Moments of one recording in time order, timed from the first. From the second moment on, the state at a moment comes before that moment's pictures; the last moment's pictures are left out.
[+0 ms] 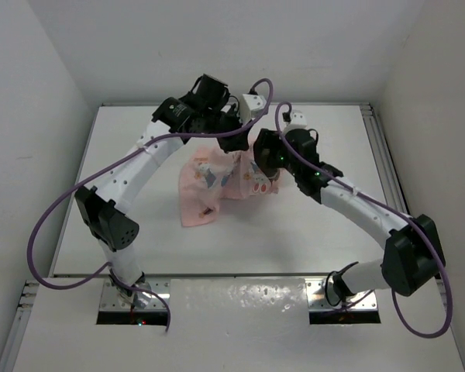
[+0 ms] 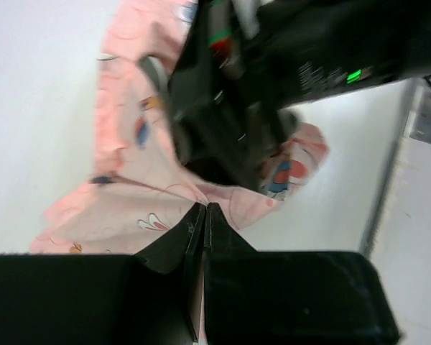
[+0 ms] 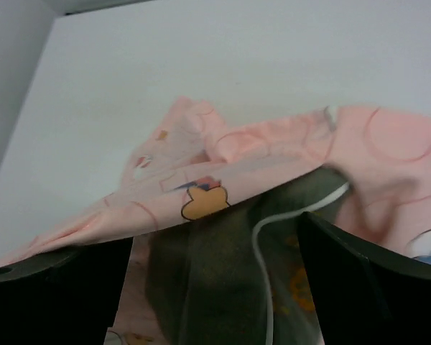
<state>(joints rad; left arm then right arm) -0.60 1.79 2.03 -1.02 0.56 0.48 0.54 1.40 0.93 0.14 0.11 0.51</state>
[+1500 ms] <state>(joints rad) -0.62 1.69 1.77 -0.92 0.32 0.48 0.30 1.39 0.68 -0.04 -0.51 0.18</state>
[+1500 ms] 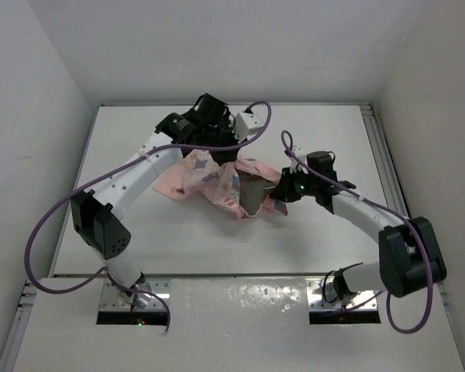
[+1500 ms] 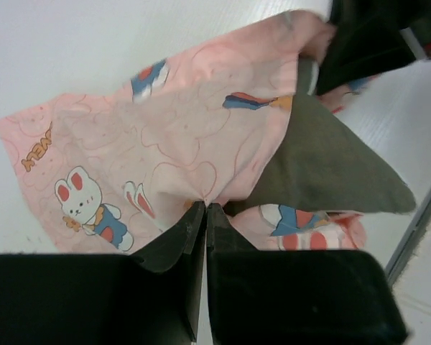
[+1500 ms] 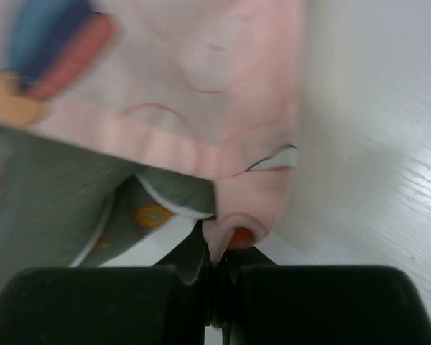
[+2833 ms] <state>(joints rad) -0.65 1.62 2.14 -0.97 0.20 0.49 0.51 1.43 1.43 -0.14 -0.35 0.45</state>
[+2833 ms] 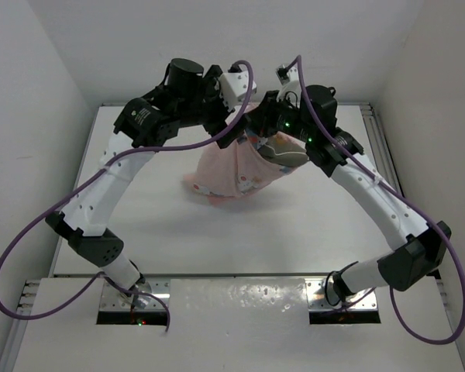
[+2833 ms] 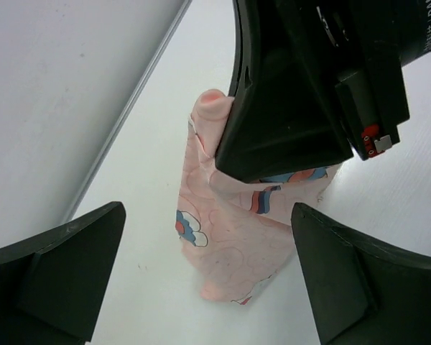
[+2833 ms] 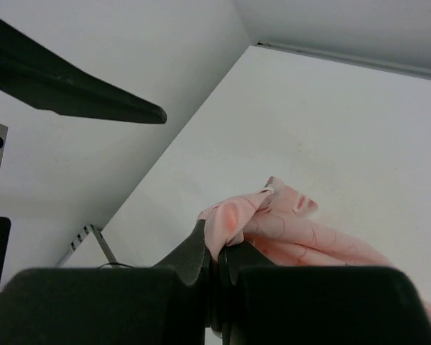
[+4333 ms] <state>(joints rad) -0.65 1.71 1.97 -0.96 0.30 0.41 0.32 1.18 1.36 -0.46 -0.09 0.23</state>
